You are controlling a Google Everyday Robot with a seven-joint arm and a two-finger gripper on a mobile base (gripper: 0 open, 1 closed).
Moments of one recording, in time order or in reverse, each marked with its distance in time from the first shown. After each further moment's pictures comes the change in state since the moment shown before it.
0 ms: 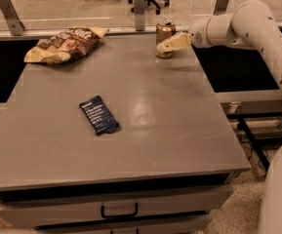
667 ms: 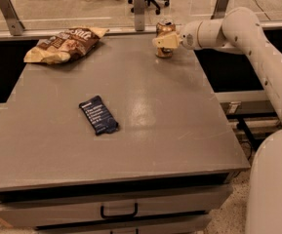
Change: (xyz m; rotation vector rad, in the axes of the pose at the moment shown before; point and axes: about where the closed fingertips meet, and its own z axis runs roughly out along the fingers) arm 0.000 0.007 0.032 -0.058 -0.060 0.080
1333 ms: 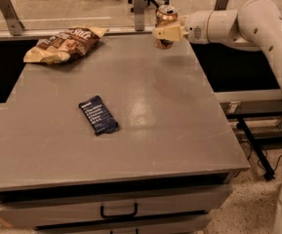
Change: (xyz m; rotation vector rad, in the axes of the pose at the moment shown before) arm -0.047 0.054 -0.043 -0.147 -0.117 -0.052
